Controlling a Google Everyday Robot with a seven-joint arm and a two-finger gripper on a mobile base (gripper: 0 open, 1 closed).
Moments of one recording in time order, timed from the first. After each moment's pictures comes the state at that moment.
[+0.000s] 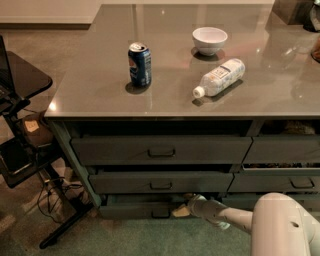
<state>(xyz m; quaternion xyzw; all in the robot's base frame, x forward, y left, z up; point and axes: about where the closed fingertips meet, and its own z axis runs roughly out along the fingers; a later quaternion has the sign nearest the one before) 0.635 -0.156 0.167 -0.33 0.86 0.07 0.38</state>
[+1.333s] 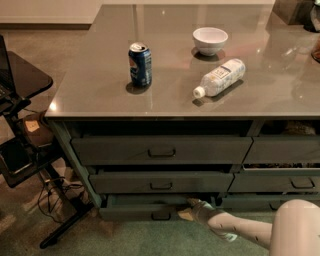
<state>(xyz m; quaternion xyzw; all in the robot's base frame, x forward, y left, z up) 0.595 -0.172 0.193 -0.31 0.86 0.05 0.39</state>
